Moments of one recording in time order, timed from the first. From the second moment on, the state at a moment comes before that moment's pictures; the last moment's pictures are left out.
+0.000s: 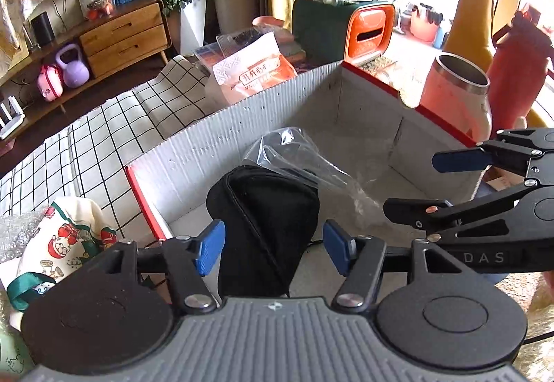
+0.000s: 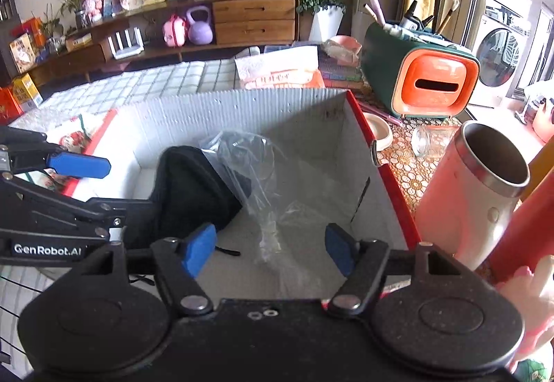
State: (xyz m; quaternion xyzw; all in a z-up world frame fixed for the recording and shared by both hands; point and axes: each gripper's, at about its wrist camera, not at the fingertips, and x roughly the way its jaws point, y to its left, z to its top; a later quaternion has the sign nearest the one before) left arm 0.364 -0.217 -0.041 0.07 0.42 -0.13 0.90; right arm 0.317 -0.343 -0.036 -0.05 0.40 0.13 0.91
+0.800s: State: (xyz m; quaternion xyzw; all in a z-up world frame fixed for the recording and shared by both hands) left arm 0.248 -0.137 0.019 0.03 0.33 -0.11 0.94; right arm 0.217 -0.303 0.020 0.00 0.31 0.17 0.93
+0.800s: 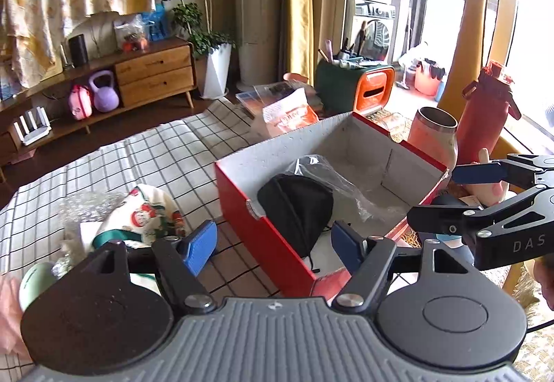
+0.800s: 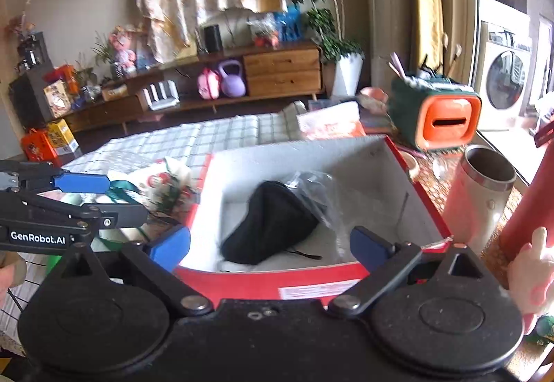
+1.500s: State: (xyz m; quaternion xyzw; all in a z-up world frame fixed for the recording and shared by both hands) left arm 0.124 0.009 0.034 0.01 0.28 -0.03 0.96; right arm 0.158 -0.207 0.025 0.02 0.28 0.25 0.93
